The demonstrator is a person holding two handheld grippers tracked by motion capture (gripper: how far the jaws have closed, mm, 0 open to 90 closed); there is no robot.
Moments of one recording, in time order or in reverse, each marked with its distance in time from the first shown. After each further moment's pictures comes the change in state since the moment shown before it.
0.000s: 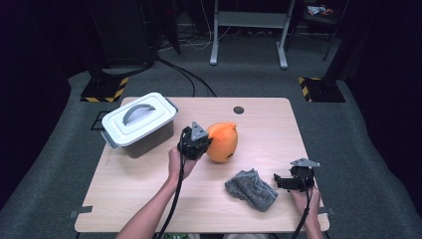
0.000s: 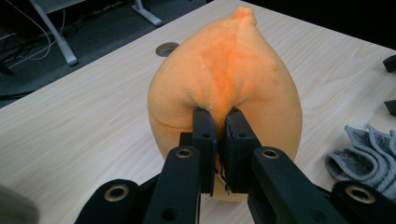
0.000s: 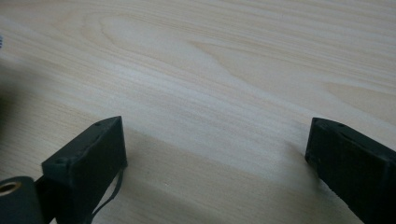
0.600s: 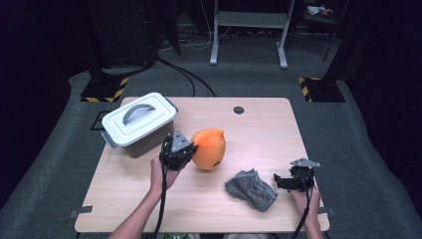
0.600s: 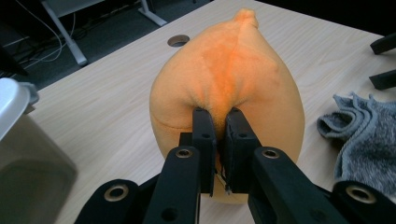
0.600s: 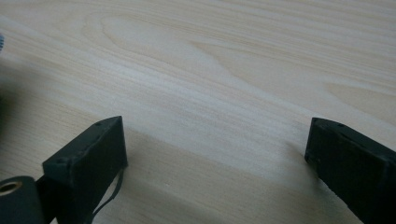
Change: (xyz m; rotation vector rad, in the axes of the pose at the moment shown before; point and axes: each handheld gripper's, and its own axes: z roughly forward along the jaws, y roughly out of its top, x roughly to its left) left arm 0.007 -0.025 -0.054 -0.008 0.012 0.021; right arm 0.000 0.000 0.000 -0.003 0.002 -0.005
